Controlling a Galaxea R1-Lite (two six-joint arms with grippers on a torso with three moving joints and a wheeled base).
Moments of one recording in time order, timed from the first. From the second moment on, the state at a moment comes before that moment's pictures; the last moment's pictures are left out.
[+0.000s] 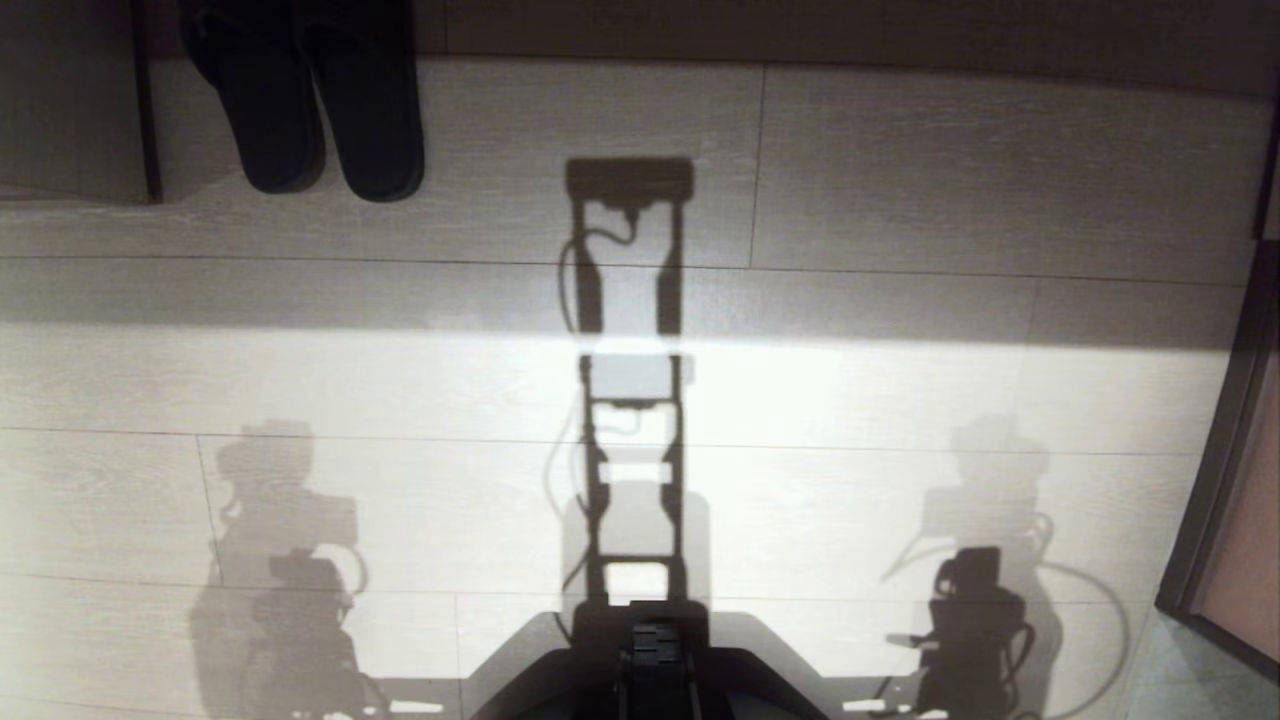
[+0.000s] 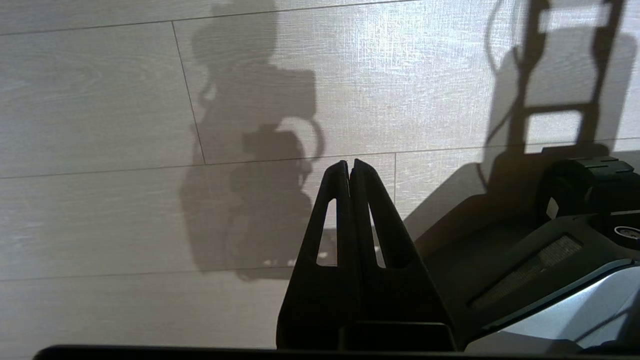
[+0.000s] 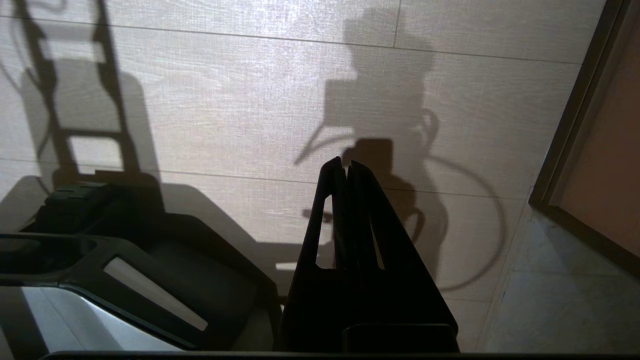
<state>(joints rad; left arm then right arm) 0.01 0.00 0.00 0.00 -0.04 0.07 0.00 0.00 0.00 0.00 0.01 0.01</state>
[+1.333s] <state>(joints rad) 0.01 0.00 0.00 0.01 -0.03 0.08 0.00 0.00 0.00 0.00 0.01 0.00</state>
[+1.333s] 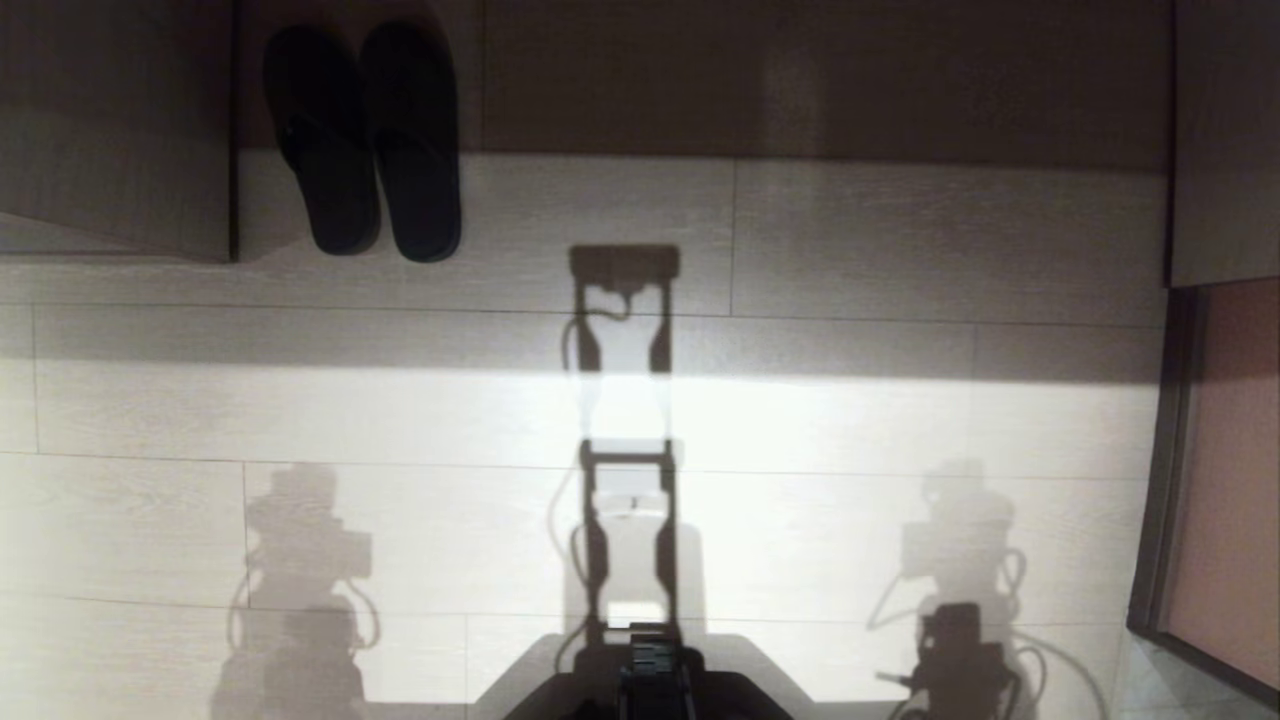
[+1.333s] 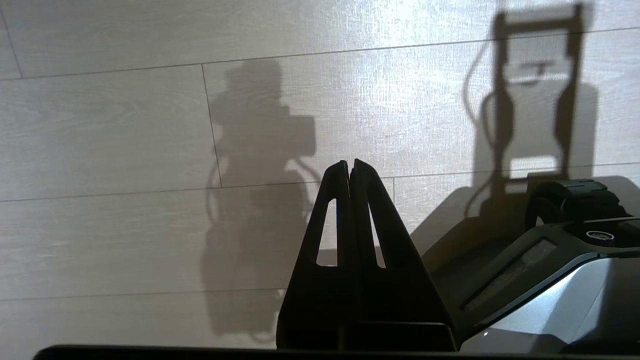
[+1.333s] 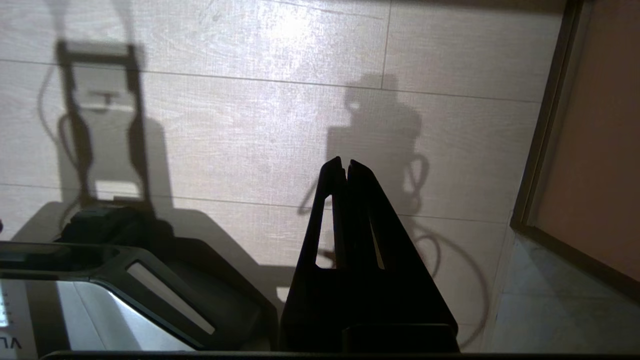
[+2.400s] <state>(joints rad) 0.01 0.00 0.00 0.01 -0.03 0.08 0.00 0.00 0.00 0.00 0.01 0.00</state>
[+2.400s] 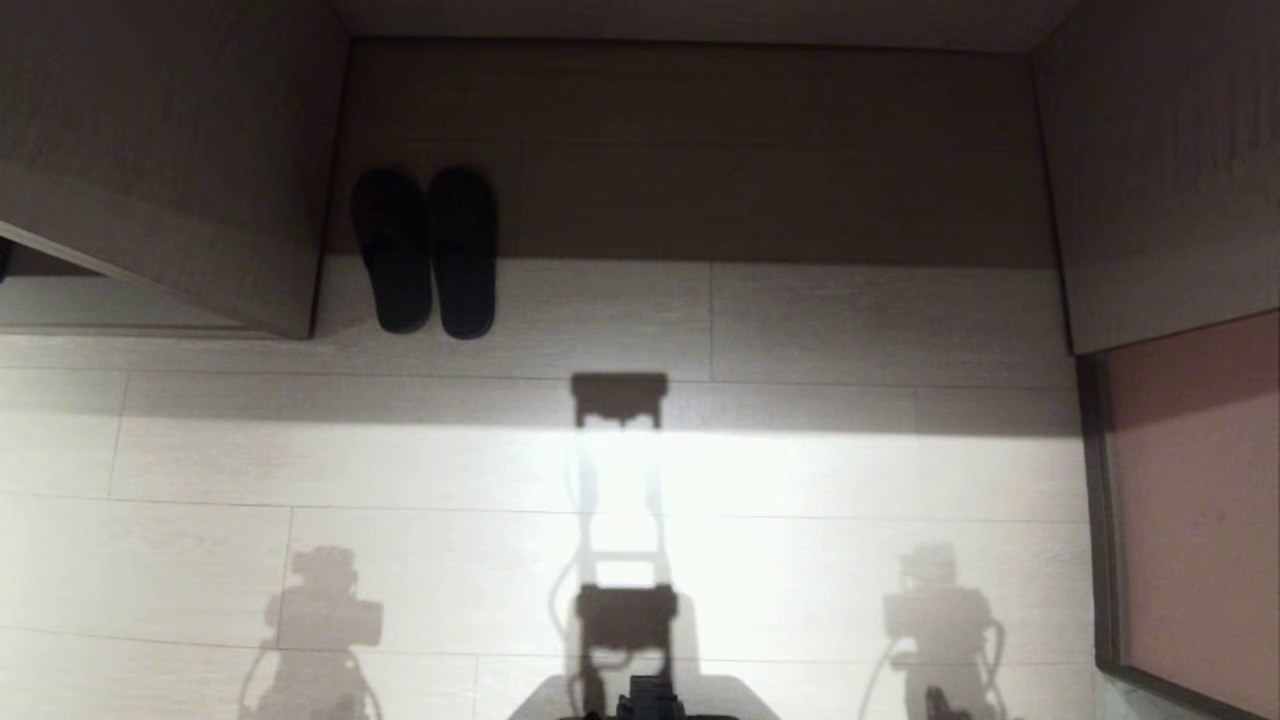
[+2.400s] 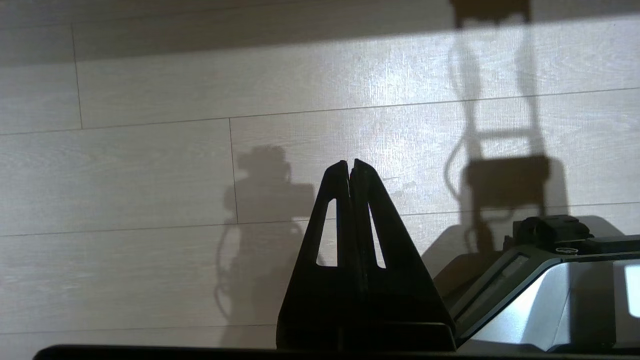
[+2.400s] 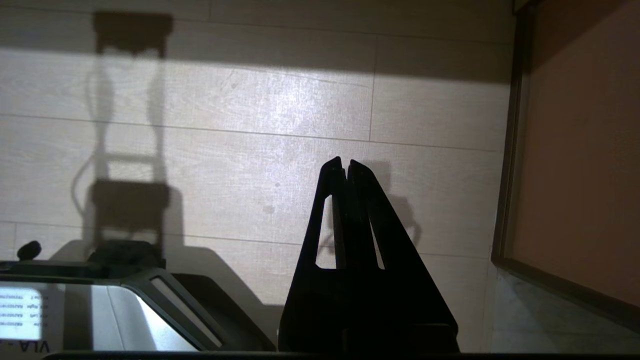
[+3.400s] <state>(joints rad) 0.01 0.00 0.00 0.01 -0.03 0.08 0.00 0.00 0.00 0.00 0.01 0.00</state>
